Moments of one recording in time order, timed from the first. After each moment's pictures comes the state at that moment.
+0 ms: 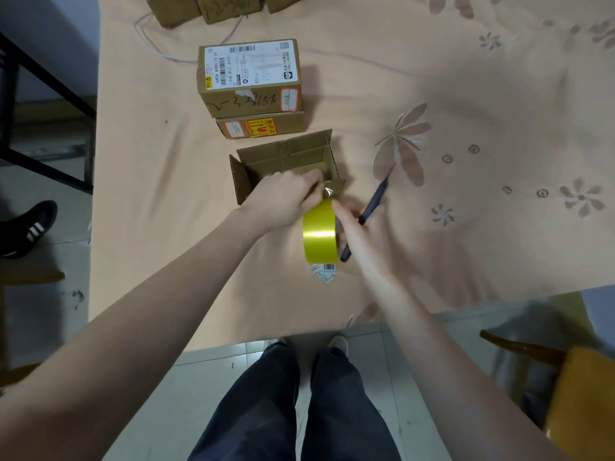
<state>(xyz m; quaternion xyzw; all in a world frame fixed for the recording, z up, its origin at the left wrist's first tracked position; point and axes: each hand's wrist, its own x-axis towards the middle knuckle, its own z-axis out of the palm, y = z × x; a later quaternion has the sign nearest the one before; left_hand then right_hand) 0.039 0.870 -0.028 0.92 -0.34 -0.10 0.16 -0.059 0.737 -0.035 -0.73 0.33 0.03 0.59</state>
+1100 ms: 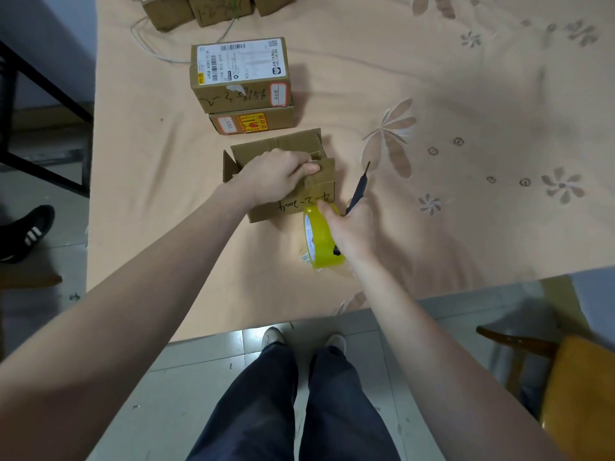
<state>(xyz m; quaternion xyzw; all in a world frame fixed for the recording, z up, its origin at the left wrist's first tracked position) 0.046 0.866 0.004 0.90 -0.29 -0.22 0.22 -0.059 0.741 -0.036 -0.77 0.34 0.01 0.53</state>
